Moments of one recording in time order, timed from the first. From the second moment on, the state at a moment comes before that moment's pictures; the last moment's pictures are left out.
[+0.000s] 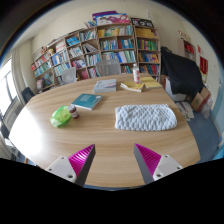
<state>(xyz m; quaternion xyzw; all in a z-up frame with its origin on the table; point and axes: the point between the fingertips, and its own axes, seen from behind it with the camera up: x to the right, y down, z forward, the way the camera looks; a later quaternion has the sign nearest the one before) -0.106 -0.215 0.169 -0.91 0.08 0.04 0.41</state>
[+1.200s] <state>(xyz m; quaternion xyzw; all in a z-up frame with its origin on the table) -0.014 0.018 0.094 -0.91 0.02 0.12 0.39</state>
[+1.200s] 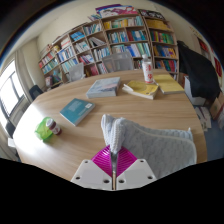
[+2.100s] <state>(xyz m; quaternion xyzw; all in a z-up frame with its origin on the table) 0.212 -0.087 0.155 -0.88 0.23 0.07 0.40</state>
